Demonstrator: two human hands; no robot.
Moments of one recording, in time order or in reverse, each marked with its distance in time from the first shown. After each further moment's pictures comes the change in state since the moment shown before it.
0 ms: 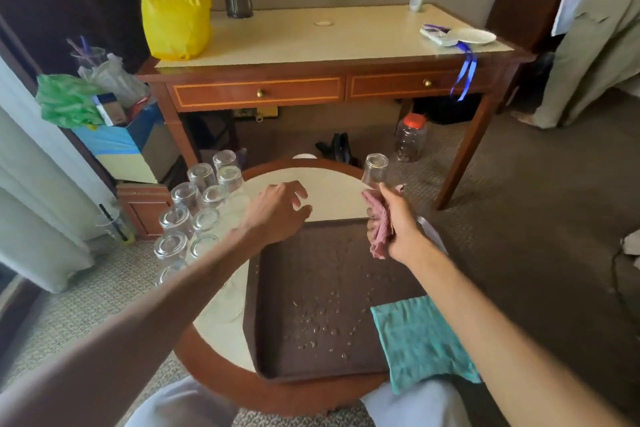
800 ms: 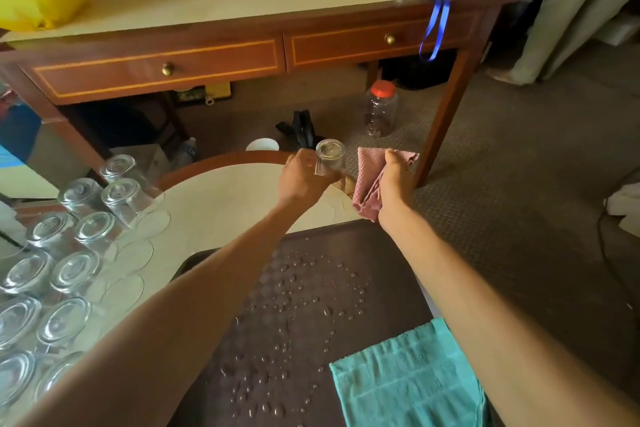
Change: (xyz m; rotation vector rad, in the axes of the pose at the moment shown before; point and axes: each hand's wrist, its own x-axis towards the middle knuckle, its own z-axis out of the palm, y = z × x) left_hand 0.202 0.067 0.180 -0.406 0.050 -0.113; right_hand 0.122 -0.068 -0.054 0.020 0.434 -0.180
